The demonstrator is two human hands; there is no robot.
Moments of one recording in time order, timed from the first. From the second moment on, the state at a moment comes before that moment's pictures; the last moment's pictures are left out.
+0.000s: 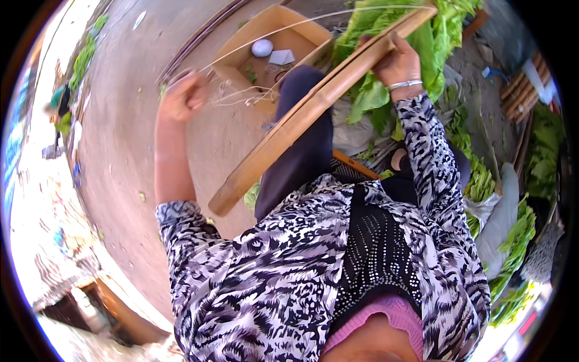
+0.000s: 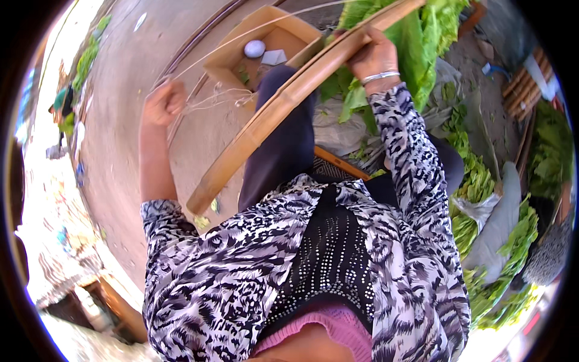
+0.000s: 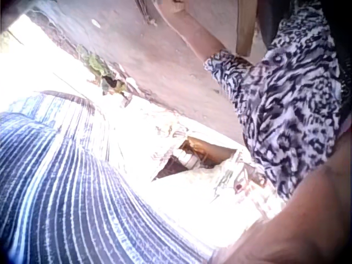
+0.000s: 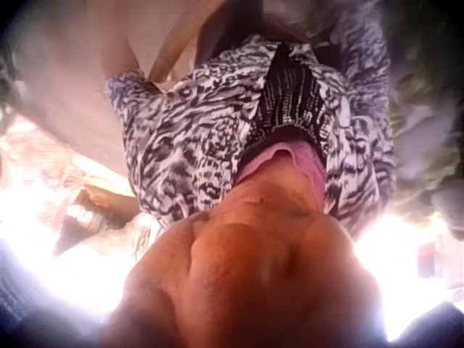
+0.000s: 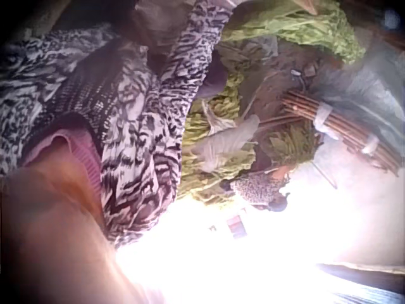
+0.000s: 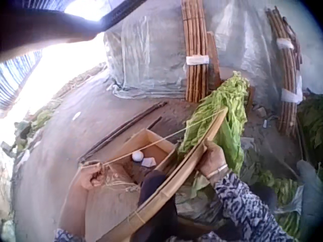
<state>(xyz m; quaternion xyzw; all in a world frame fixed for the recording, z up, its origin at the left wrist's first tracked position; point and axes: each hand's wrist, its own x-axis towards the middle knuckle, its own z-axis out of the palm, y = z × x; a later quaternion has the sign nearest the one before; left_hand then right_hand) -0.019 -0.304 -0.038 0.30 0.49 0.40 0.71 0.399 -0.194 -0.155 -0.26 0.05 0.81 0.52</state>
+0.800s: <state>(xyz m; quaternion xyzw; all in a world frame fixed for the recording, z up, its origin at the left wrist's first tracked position) -0.076 -0.389 -0.155 0.47 0.84 0.18 0.20 0.437 -0.197 -0.215 -0.44 0.03 0.74 0.51</state>
